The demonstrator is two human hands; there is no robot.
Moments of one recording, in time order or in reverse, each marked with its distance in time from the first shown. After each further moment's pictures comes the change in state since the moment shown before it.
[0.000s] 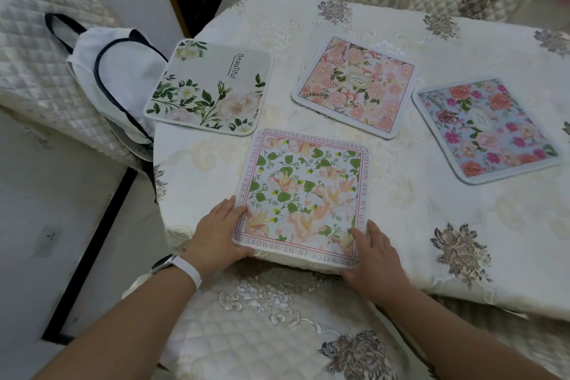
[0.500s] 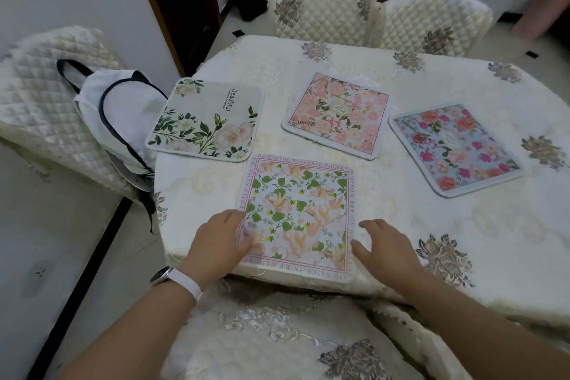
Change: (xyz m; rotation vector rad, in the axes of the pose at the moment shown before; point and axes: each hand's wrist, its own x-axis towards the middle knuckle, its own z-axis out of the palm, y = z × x) left_hand -0.011 0.037 -0.051 0.002 0.223 0.073; right_hand -0.007 0.003 -0.074 0.019 0.241 -0.039
